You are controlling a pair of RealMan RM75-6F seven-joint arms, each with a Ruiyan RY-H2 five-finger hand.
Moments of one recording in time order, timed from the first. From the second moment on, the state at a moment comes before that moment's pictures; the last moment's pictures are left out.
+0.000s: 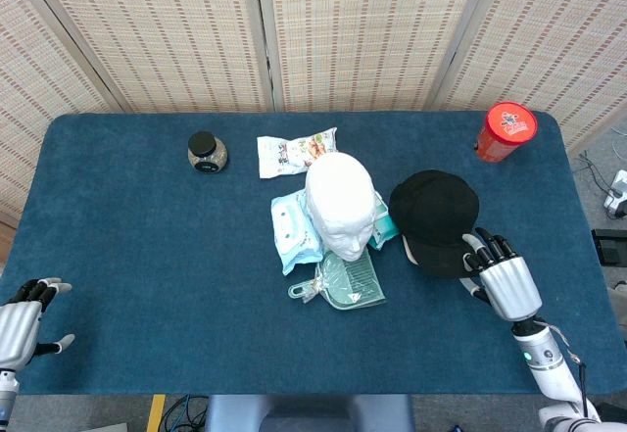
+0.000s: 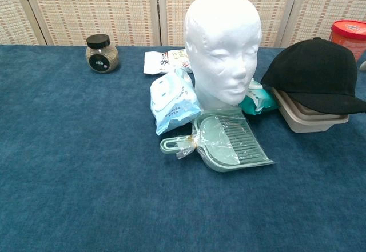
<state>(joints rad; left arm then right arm) -0.10 -1.08 -0.02 -1.67 1.36 1.38 0.17 0.30 -1.79 0.01 -0.45 -1.66 1.76 0.21</state>
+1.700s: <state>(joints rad) -0.09 -1.08 -0.02 -1.68 1.36 1.38 0.18 0.40 -1.48 0.07 -0.87 -1.75 1.88 -0.19</state>
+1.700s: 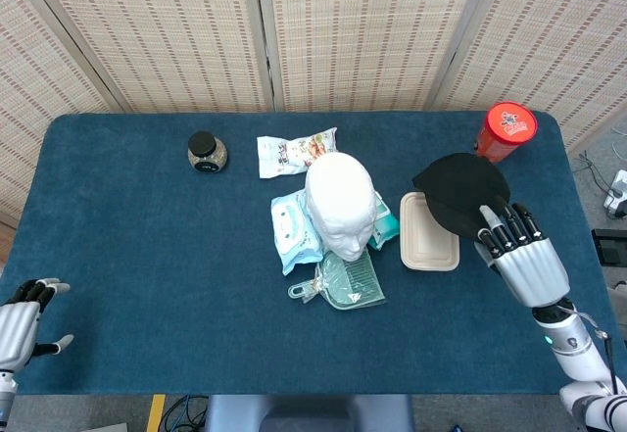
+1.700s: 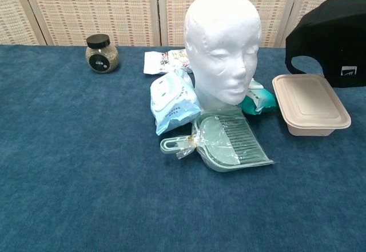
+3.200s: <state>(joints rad) -0.09 -1.06 -0.02 -1.68 1.36 1.38 0.15 0.77 -1.35 0.20 -1.19 -1.95 1.57 -0.57</state>
